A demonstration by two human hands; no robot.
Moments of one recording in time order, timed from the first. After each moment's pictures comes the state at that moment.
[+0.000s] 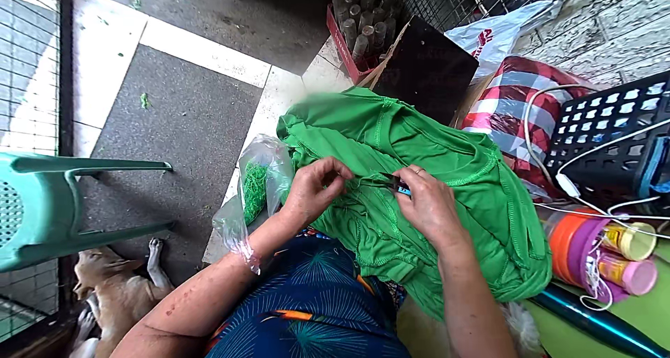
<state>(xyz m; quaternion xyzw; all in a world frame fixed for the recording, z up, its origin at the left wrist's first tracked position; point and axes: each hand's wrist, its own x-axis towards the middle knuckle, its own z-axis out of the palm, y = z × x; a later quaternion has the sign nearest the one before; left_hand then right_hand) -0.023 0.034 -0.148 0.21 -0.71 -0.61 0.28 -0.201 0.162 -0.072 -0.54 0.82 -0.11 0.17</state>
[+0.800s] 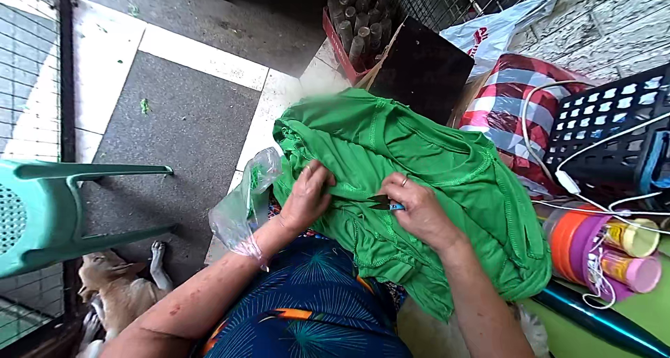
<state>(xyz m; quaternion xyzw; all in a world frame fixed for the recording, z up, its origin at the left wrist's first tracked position) -0.018 0.036 -0.183 0.22 -0.85 -0.39 0.27 -0.215 0.176 -0.098 -0.65 0.69 -0.25 0.20</state>
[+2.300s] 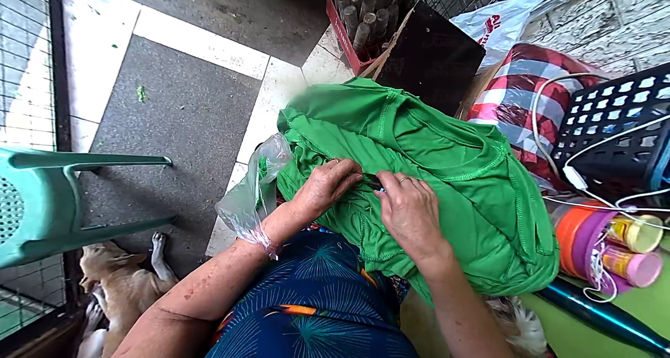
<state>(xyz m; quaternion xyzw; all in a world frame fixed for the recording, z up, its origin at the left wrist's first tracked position) -0.033 0.033 -0.171 0.12 -0.83 -0.45 0.29 -0.158 0.164 -0.092 -0.59 0.80 -0.10 0.05</state>
